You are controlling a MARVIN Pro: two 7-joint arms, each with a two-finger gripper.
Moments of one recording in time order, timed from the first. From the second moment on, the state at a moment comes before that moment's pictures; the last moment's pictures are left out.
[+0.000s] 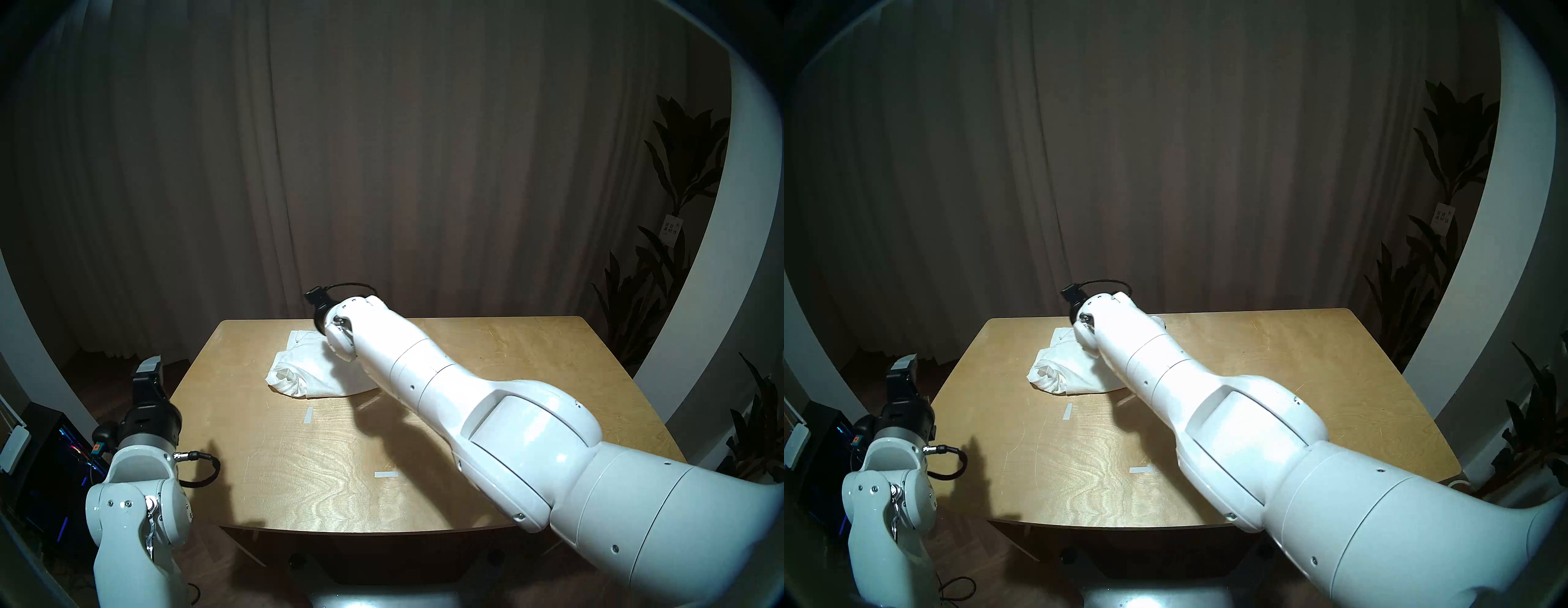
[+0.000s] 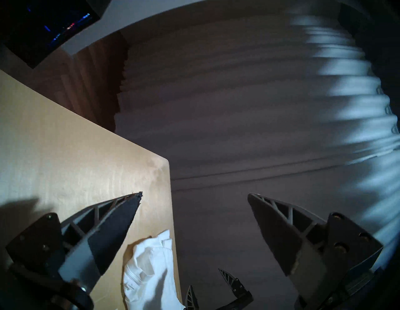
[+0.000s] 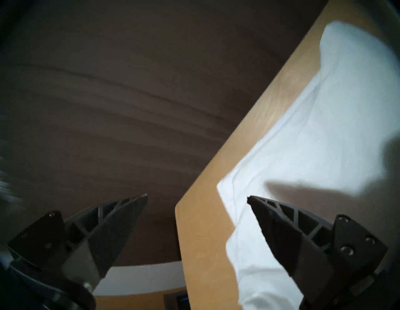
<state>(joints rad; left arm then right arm) 2.07 -1.57 -1.90 -2.29 -1.48 -0.06 0.38 -0.61 -1.82 0.83 -0.54 1.73 -0.02 -0.35</state>
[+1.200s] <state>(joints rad) 1.85 -1.39 -1.62 -2.07 -1.17 0.08 0.36 -0.59 -1.49 0.80 -0.53 1.56 -0.14 -0.34</state>
